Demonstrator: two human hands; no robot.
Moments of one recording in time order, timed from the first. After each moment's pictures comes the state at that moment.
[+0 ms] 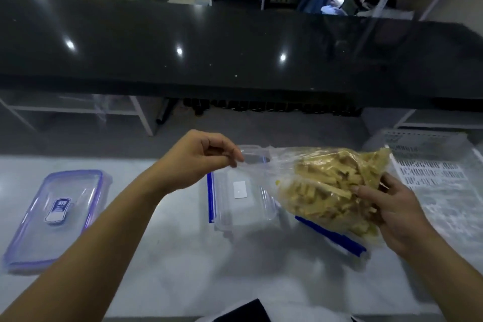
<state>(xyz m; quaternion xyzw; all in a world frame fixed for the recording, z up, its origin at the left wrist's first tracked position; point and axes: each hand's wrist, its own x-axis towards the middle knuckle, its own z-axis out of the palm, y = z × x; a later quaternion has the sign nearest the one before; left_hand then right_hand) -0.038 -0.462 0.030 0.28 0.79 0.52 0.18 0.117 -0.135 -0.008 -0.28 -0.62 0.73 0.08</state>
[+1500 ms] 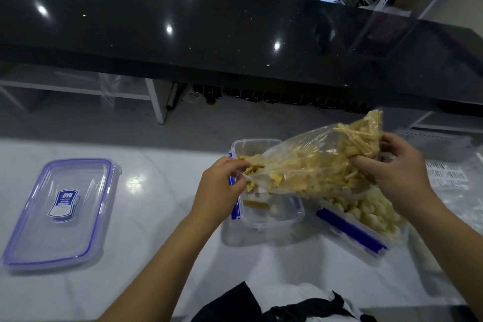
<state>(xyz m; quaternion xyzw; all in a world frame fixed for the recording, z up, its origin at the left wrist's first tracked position) -0.016 -0.475 -0.072 0.15 0.85 0.51 0.03 0.055 -0.184 0.016 -0.22 -0.81 0.52 0.15</state>
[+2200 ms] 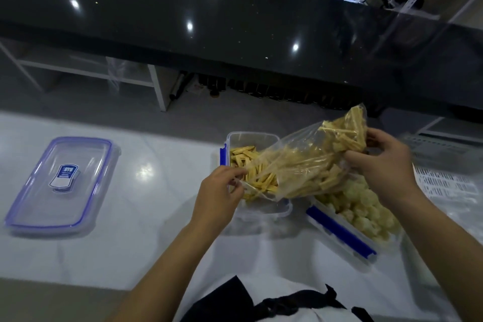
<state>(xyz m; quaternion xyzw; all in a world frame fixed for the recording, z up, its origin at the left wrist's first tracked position) 0.025 -0.447 -0.093 0.07 0.86 0.50 0.03 0.042 -0.165 0.006 -0.16 -0.83 0.52 0.14</state>
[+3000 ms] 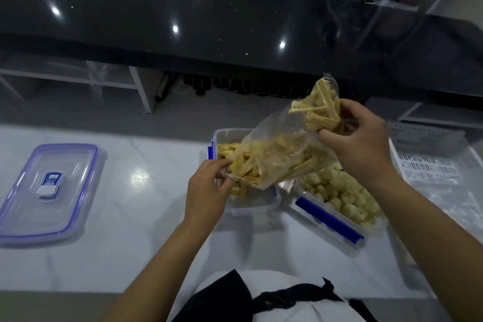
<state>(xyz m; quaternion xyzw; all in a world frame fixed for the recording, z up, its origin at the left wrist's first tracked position) 0.023 -0.440 -0.099 0.04 0.86 0.51 0.00 0.037 -0.189 0.028 -0.07 -0.89 0.41 0.21</state>
